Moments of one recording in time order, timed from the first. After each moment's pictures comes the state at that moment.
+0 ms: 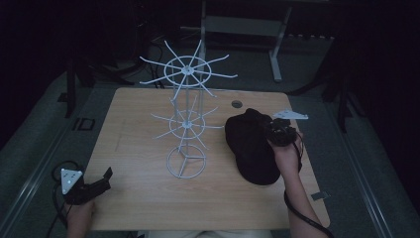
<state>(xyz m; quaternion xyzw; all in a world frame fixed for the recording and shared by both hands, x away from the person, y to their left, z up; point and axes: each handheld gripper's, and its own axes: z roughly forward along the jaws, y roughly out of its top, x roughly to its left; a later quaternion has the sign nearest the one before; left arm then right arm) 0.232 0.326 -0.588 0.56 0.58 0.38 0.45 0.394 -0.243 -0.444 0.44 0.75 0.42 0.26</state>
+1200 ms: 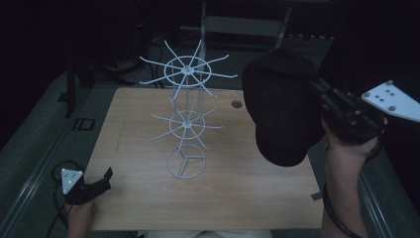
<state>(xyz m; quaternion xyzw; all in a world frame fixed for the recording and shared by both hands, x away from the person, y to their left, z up) 0.232 0.325 -0.588 0.56 0.58 0.38 0.45 0.247 -0.264 -0.237 0.30 0.63 0.60 0.40</state>
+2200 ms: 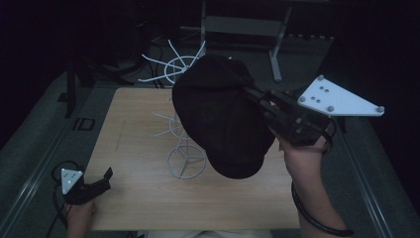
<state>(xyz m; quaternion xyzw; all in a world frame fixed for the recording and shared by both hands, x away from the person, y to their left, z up) 0.232 0.325 -0.588 0.57 0.58 0.37 0.45 0.236 -0.174 -0.231 0.17 0.70 0.62 0.31</state>
